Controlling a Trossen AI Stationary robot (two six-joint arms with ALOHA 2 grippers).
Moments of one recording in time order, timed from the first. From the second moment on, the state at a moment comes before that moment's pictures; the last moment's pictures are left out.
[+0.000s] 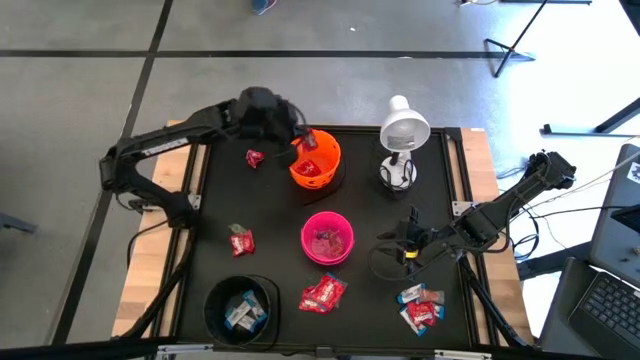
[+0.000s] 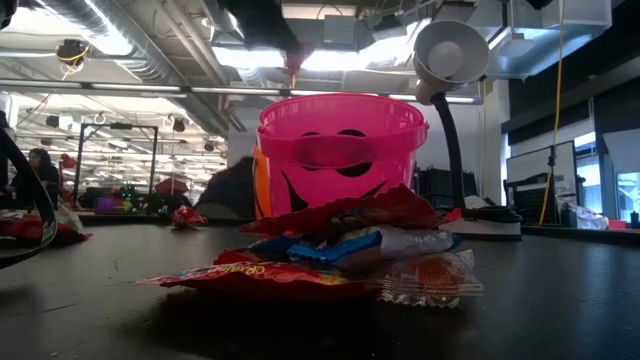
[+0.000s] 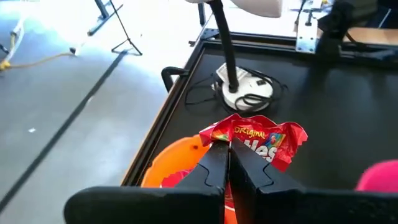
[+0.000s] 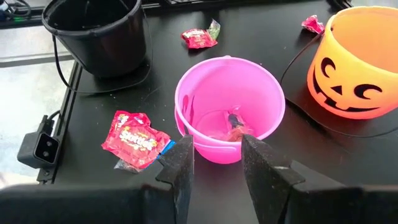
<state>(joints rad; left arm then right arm) 0.41 1.41 1.42 -0.56 0.01 0.12 0.62 1.21 1.05 -0.57 0.56 0.52</state>
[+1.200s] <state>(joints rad) 0.56 1.68 1.55 -0.69 0.12 0.09 0.62 1.21 1.05 -0.57 0.56 0.58</state>
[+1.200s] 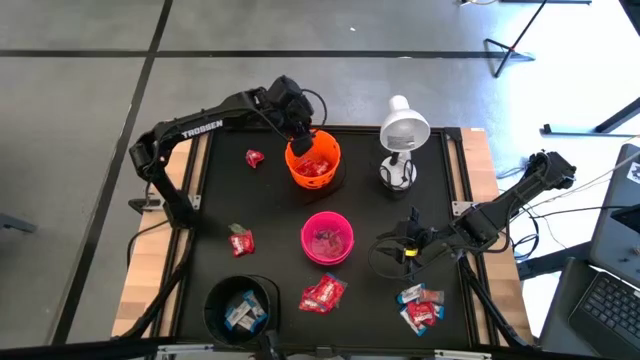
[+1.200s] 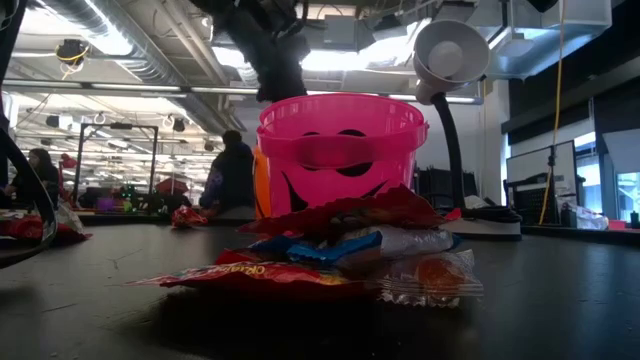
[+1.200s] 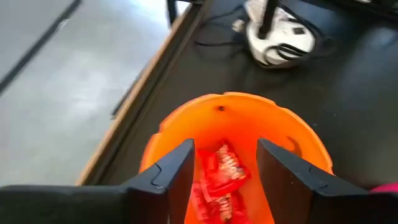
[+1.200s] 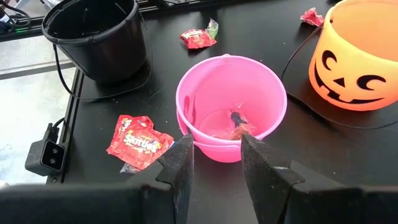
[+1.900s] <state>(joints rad) 0.61 1.55 1.79 -1.07 -0.02 0.19 0.62 1.21 1.05 -0.58 0.57 0.58</state>
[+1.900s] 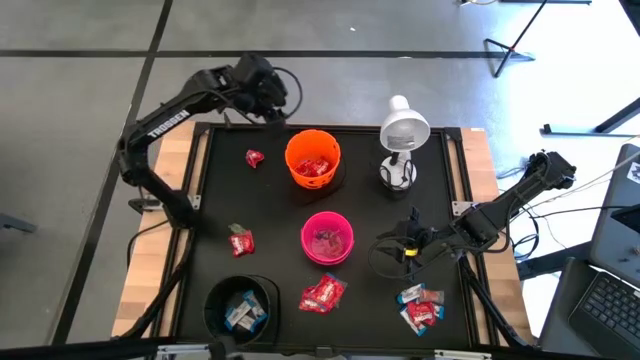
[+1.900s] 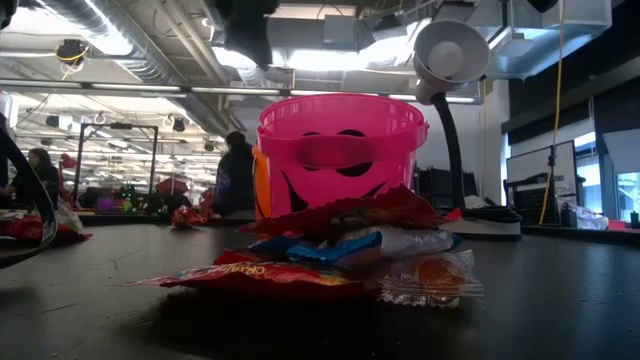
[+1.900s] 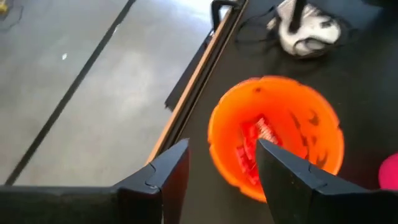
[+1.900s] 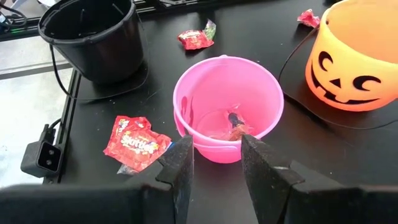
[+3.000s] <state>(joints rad) 0.86 1.49 0.96 -0.71 -0.03 -0.01 0.62 1.21 1.05 -0.58 0.58 0.57</state>
